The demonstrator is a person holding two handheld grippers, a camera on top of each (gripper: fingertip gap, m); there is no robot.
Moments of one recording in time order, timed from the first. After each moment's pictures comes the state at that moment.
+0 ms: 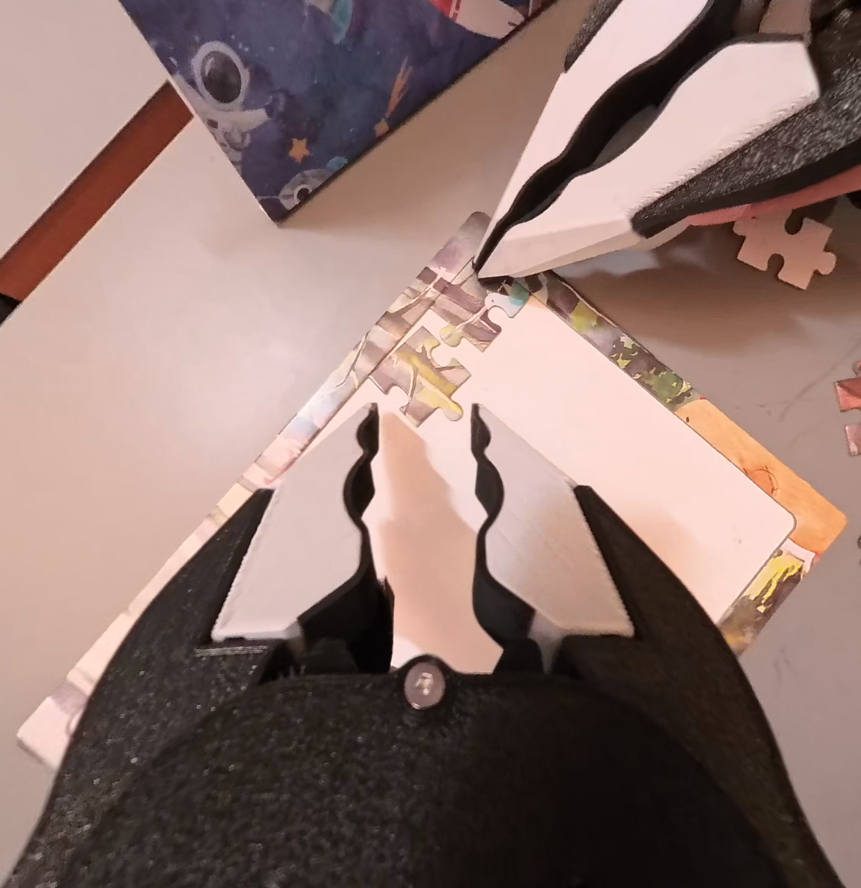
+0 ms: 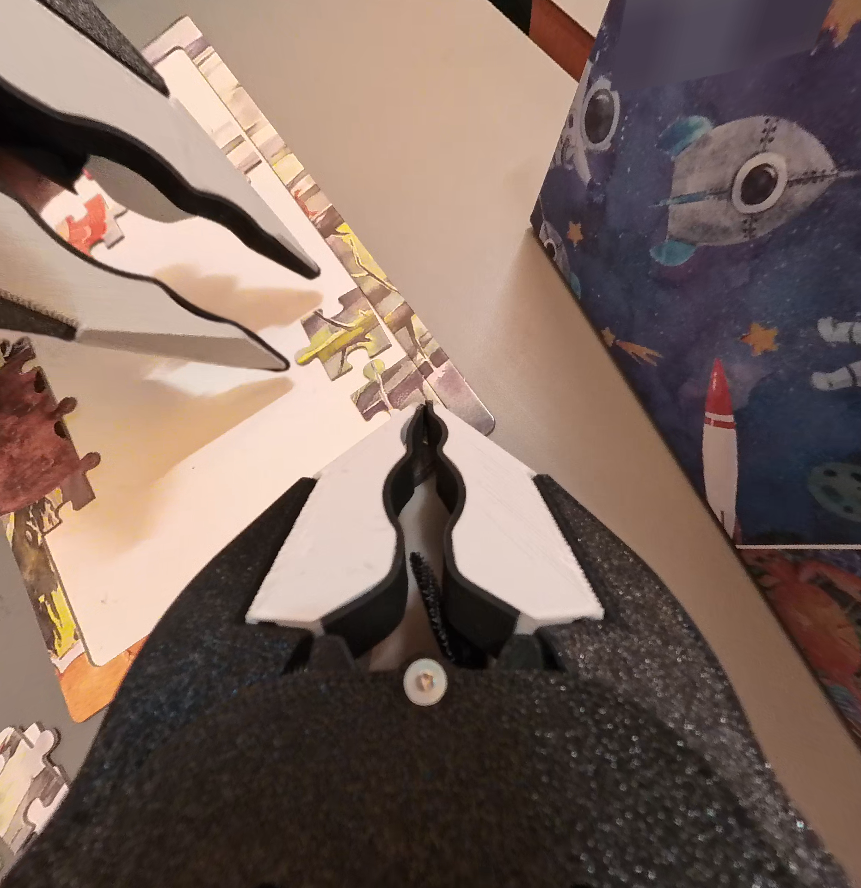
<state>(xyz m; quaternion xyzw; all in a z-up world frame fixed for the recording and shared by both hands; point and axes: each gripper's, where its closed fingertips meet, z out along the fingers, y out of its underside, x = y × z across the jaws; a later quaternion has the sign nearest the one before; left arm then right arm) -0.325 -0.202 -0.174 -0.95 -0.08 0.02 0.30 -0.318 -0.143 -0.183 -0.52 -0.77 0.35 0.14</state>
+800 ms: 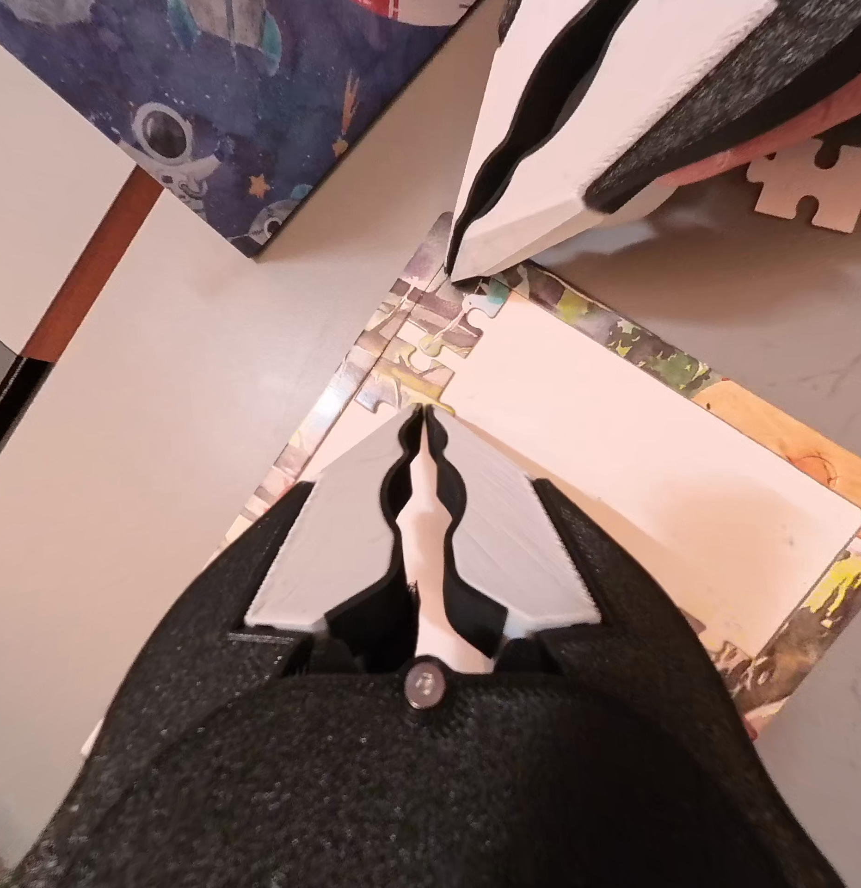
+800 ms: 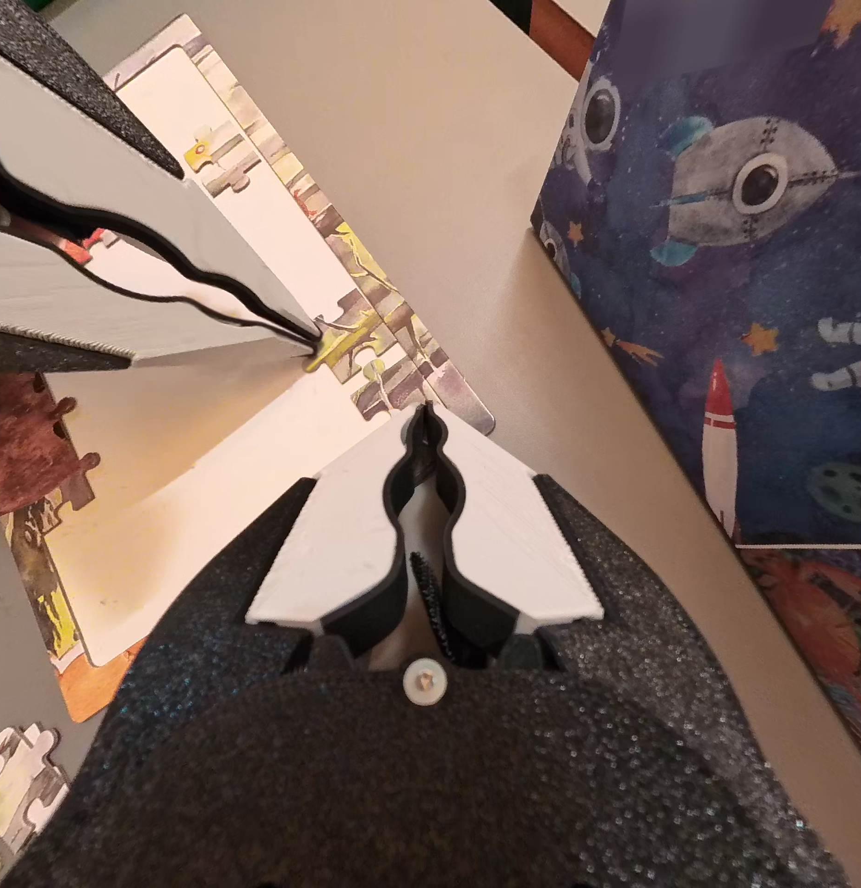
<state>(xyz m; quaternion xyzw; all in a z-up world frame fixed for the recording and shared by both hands) -0.319 -0.195 -0.181 -0.95 -0.02 0.08 0.29 -0.318 -0.143 -0.183 -0.52 -0.77 0.34 0.14</state>
